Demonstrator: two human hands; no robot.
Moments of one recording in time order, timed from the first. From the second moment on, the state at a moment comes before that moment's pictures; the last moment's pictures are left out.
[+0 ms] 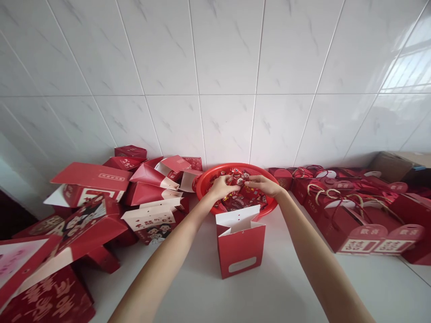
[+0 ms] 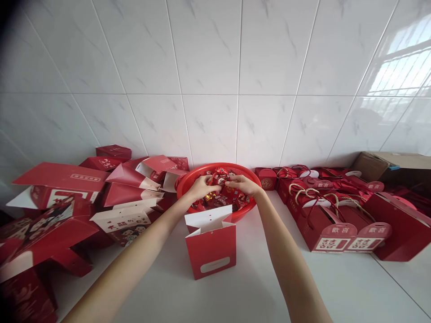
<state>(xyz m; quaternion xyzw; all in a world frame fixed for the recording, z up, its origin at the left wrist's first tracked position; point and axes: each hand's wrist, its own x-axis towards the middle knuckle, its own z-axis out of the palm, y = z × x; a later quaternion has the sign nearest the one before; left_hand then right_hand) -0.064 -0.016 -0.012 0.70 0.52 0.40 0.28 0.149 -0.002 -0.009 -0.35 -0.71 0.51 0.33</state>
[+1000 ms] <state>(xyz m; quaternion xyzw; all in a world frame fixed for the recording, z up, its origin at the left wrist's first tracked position) -0.063 -0.020 -0.015 0.75 0.50 0.32 0.29 0.150 0.002 -0.011 -0.36 -0.70 0.54 0.31</state>
